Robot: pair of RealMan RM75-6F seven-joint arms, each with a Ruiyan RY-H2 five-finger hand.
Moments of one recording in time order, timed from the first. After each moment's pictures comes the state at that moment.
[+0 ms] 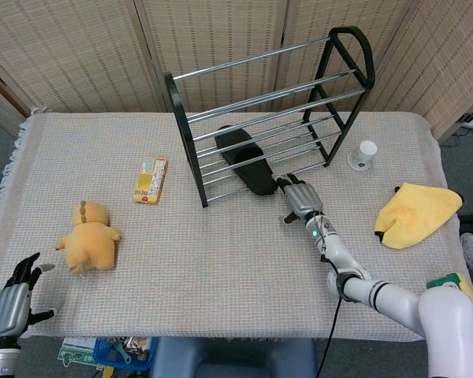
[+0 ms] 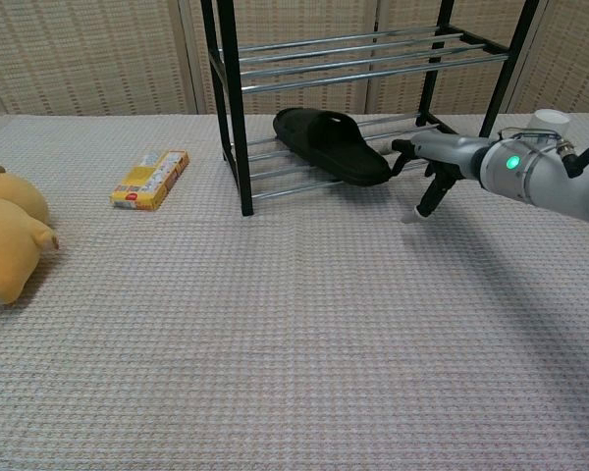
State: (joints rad) left arm -0.03 -1.27 -0.04 -1.58 1.37 1.42 0.00; right arm 0.90 -1.69 0.26 -1.02 -0.91 0.64 -0.20
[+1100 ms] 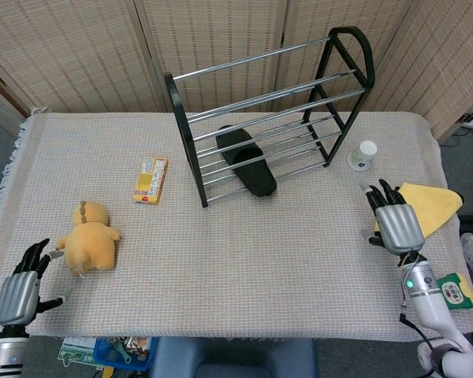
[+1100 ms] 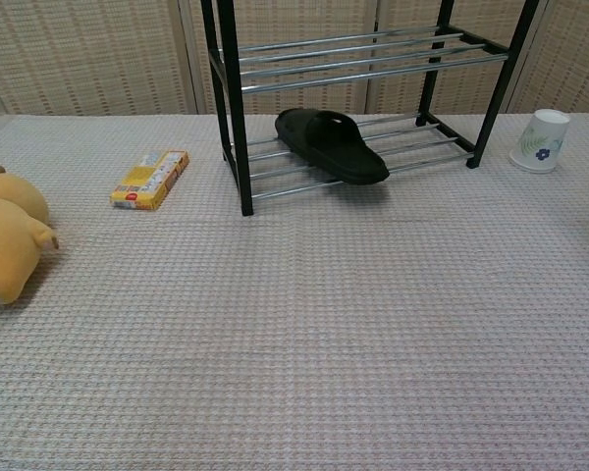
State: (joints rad) left arm -0.08 -1.27 -0.07 -1.64 1.42 1.44 0.04; right arm 0.43 -1.24 0.04 -1.51 -1.27 1.33 -0.19
